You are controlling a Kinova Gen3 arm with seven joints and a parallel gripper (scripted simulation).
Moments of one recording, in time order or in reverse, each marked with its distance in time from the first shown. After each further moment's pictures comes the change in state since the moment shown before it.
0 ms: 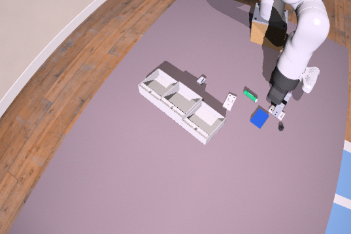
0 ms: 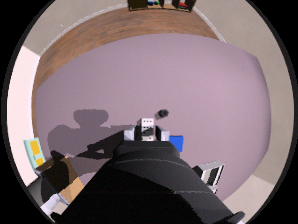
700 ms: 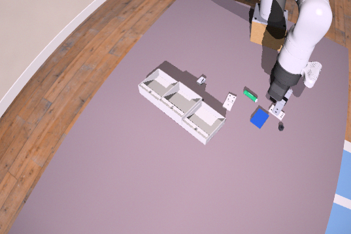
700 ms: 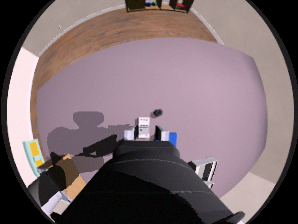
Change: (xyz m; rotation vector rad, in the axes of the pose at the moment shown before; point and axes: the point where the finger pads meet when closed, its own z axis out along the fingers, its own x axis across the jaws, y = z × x) arm 0.008 0.002 -0.022 0.003 0.020 0.011
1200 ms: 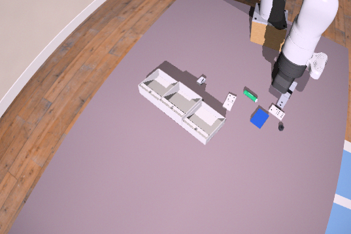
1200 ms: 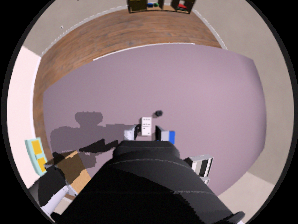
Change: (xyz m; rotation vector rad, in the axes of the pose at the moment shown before) arm -0.005 -0.001 -0.033 -0.003 -0.019 -0.010
